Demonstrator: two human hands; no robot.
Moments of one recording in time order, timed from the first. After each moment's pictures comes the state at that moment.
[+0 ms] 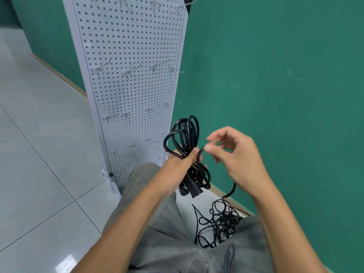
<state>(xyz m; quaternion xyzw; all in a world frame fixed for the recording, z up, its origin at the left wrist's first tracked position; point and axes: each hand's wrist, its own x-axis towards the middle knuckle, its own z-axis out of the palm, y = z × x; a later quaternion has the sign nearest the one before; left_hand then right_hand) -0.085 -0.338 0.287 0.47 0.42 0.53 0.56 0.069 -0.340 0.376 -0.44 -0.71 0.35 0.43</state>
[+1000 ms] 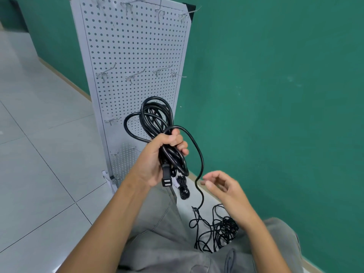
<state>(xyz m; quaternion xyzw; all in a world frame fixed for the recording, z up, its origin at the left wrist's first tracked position) -0.129 -0.336 0.326 0.33 0.11 0.61 0.72 0.100 -0.347 0.280 -0.47 -0.65 0.49 0.35</state>
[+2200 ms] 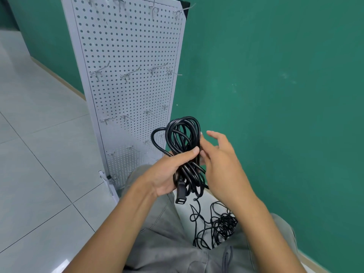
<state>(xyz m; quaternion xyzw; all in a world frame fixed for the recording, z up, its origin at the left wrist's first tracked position) -0.100 -0.354 0.321 0.39 0.32 0.47 0.73 0.052 -0.356 0.359 -0.51 -0.82 0.05 0.24</state>
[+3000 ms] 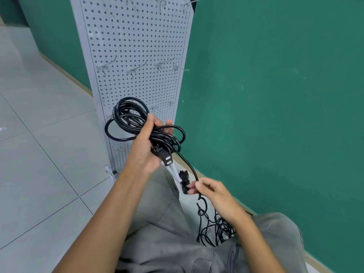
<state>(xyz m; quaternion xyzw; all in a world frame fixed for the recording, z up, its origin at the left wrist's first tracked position) -0.140 -0.335 0.334 0.16 0.24 0.73 0.62 0.079 -0.351 0.258 -0.50 -0.66 0.51 0.23</state>
